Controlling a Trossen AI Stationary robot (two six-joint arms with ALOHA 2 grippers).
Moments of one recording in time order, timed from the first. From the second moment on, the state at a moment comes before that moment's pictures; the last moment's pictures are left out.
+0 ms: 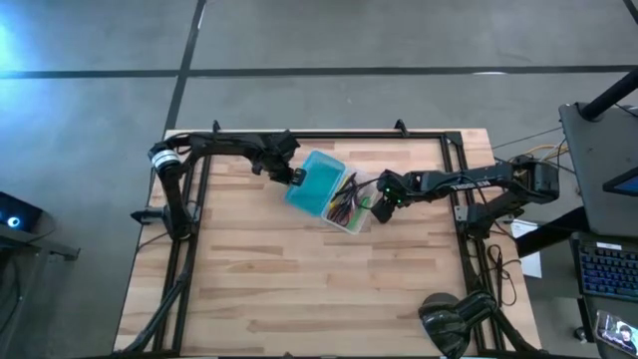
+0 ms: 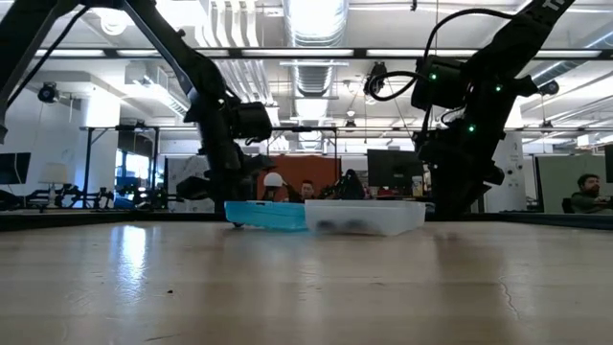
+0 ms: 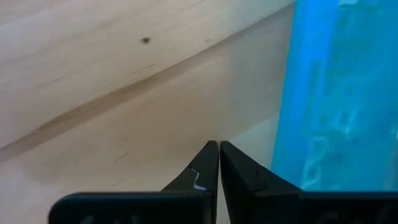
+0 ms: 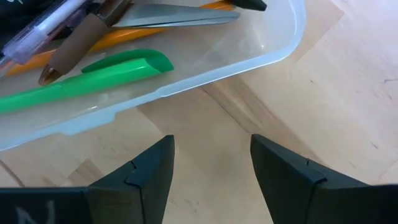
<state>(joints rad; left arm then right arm) 0.58 1.85 1.11 -0.52 0.20 -0.60 -0.28 1.44 0.63 -0.36 0.14 0.52</state>
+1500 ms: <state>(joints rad) 0.46 1.78 1.29 -0.27 0.49 -0.78 -0.30 1.44 0.63 -0.30 0.13 0.46</state>
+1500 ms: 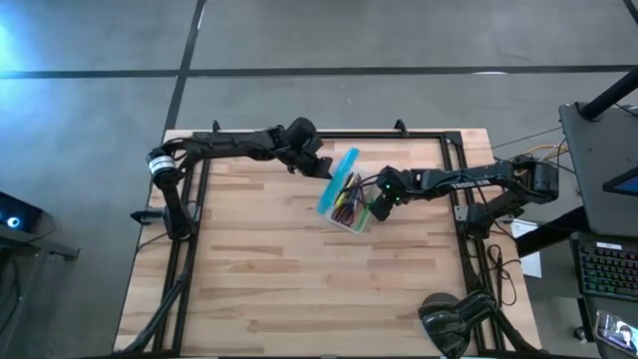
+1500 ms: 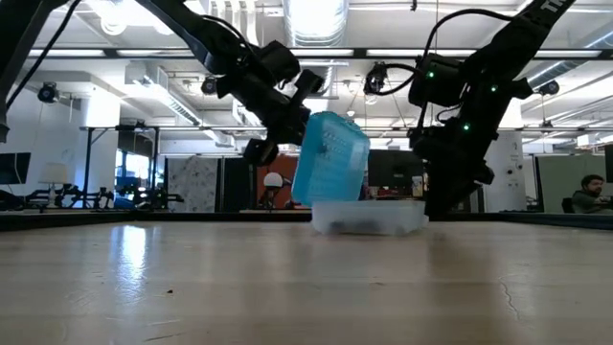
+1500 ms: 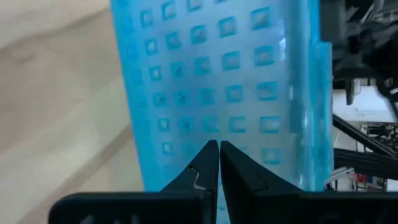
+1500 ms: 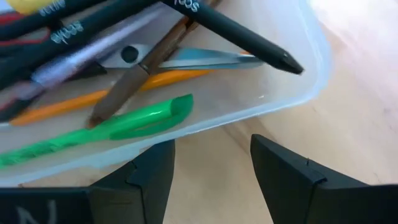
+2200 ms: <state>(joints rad) 0.40 1.84 1.29 -0.20 0.44 -0.83 -0.31 1.19 0.63 -0.50 0.28 0.43</state>
